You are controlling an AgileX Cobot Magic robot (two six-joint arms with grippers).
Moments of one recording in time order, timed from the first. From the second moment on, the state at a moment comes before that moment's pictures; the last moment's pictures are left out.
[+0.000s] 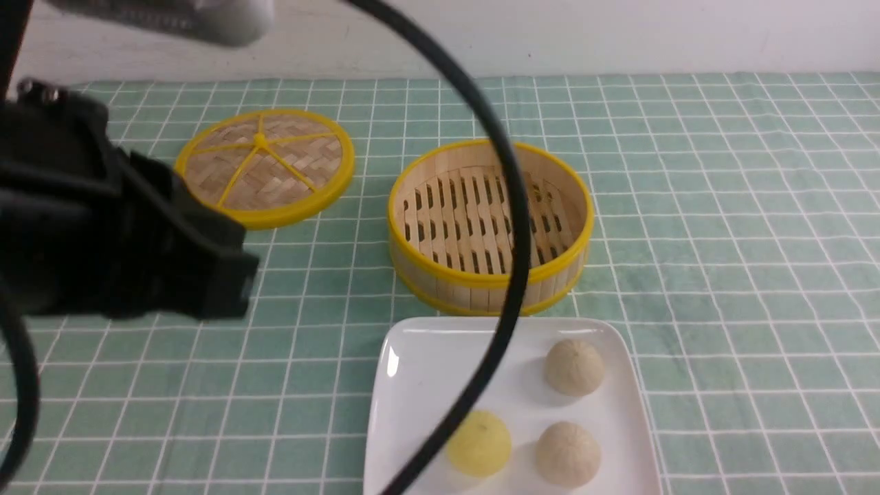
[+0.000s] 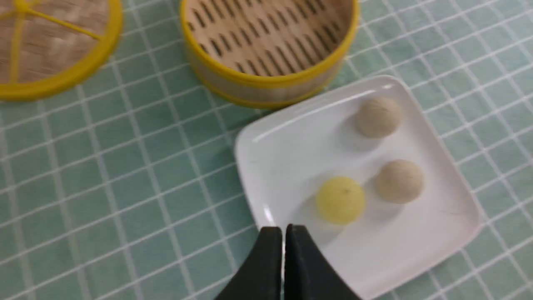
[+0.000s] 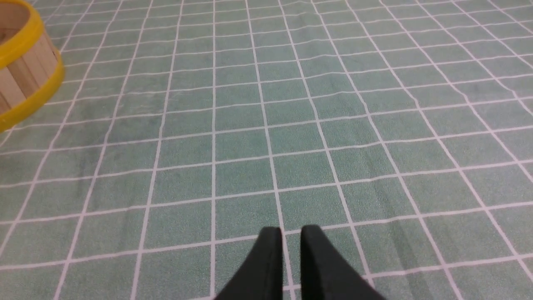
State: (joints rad) right arm -0.05 -0.01 0.01 -0.12 0.40 0.22; left arm -0.85 0.93 -1.18 0.19 1.05 -0.38
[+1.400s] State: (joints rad) right arm -0.05 -0.01 0.01 -0.12 0.40 0.22; left arm -0.84 0.71 -0.54 0.02 0.27 -0.24
